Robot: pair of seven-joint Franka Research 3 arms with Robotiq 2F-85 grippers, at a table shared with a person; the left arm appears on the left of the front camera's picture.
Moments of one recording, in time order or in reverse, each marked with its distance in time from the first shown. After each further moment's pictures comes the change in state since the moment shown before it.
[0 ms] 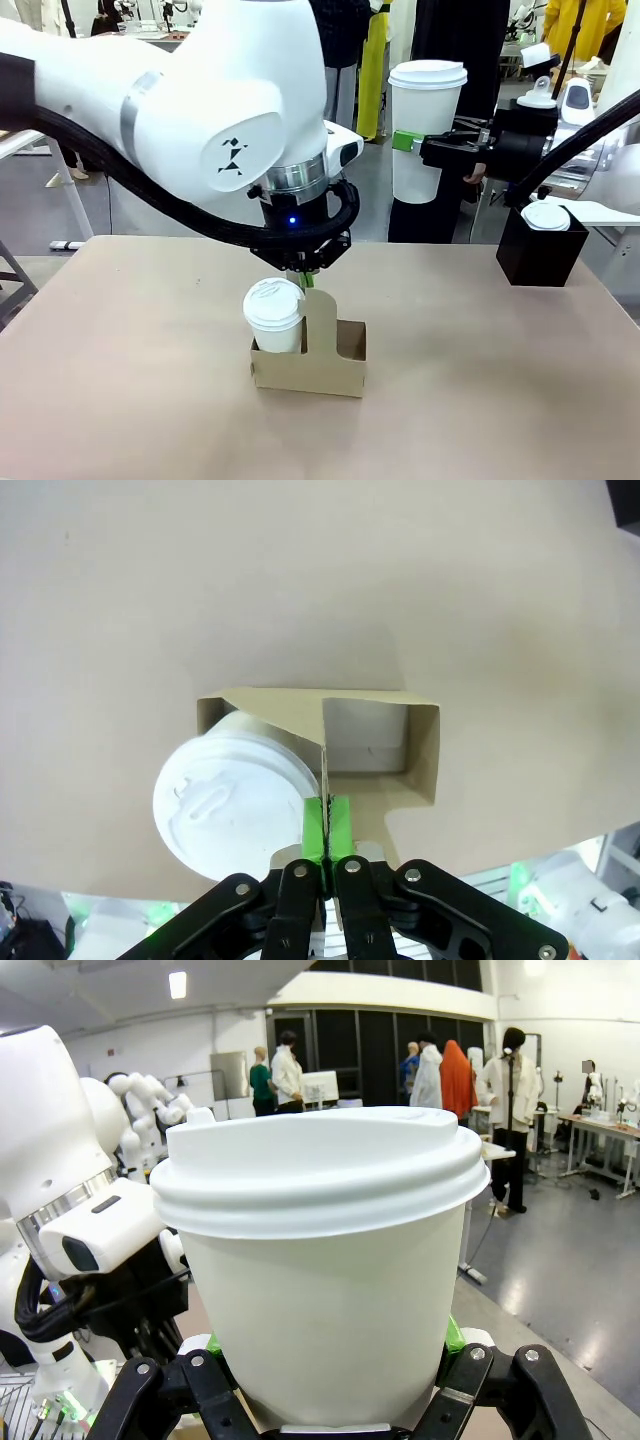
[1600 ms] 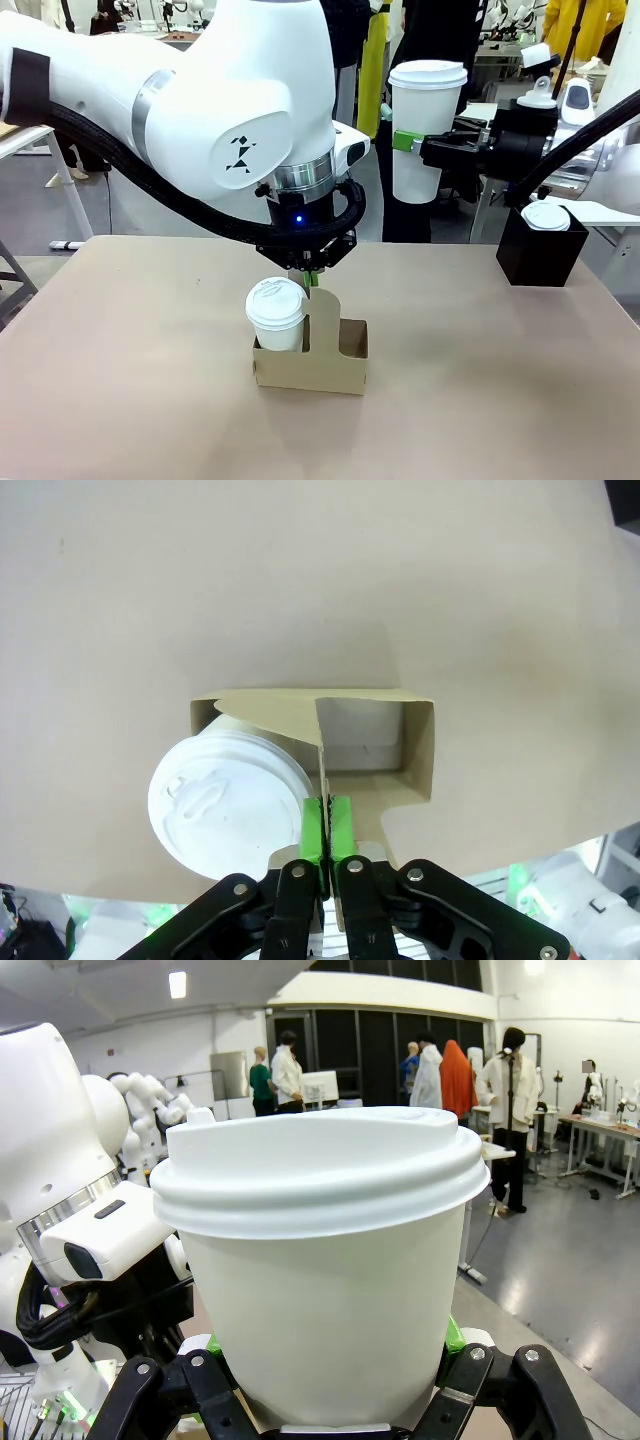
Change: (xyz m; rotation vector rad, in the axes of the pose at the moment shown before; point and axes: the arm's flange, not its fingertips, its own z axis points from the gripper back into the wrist) left arm 0.003 -0.005 -0.001 0.001 0.003 -0.006; right arm 0.000 0.000 0.000 0.000 0.000 0.000
